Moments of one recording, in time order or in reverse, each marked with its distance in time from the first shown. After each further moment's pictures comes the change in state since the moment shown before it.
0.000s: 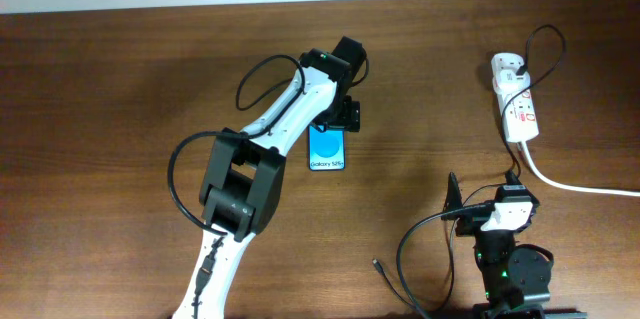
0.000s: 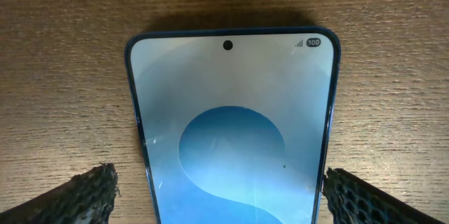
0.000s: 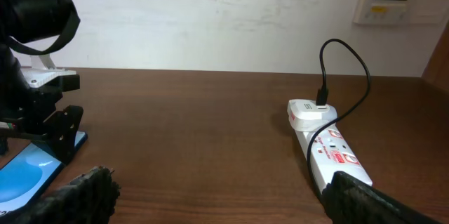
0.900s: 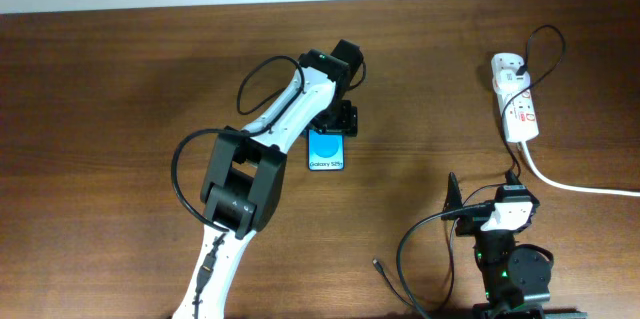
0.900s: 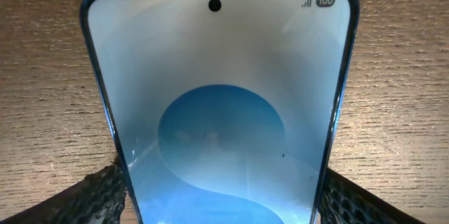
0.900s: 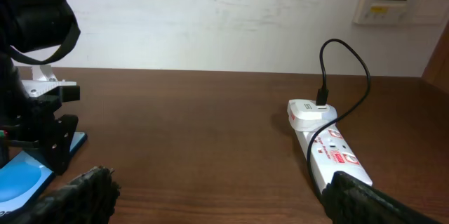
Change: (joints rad) left arm 0.006 0.026 0.005 -0.038 0.076 0.003; right arm 0.000 0.000 0.000 0.000 0.000 -0.001
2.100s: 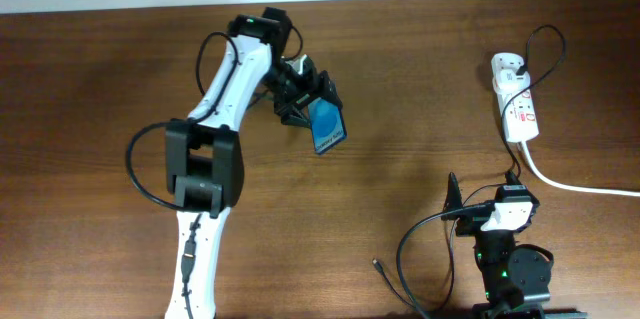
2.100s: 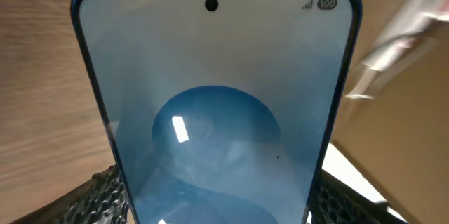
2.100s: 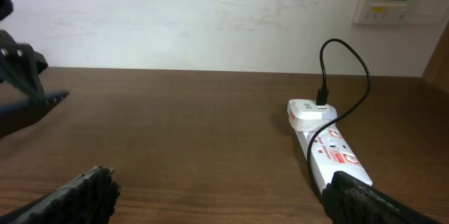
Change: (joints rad) left arm 0.263 0.052 0.209 -0.227 0.767 0.030; right arm 0.000 0.000 0.000 0.000 0.000 0.000
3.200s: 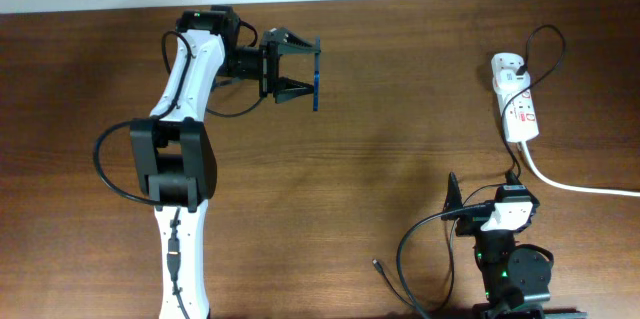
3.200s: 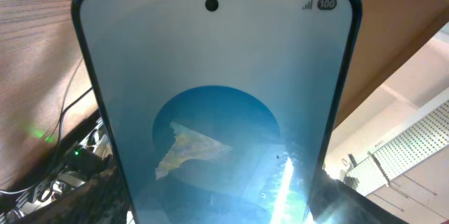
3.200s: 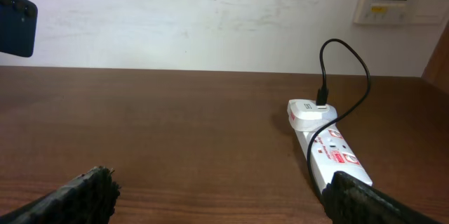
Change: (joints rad) left arm 0.164 0.000 0.001 -0.077 0.760 0.053; right arm 0.000 0.000 0.000 0.000 0.000 0.000
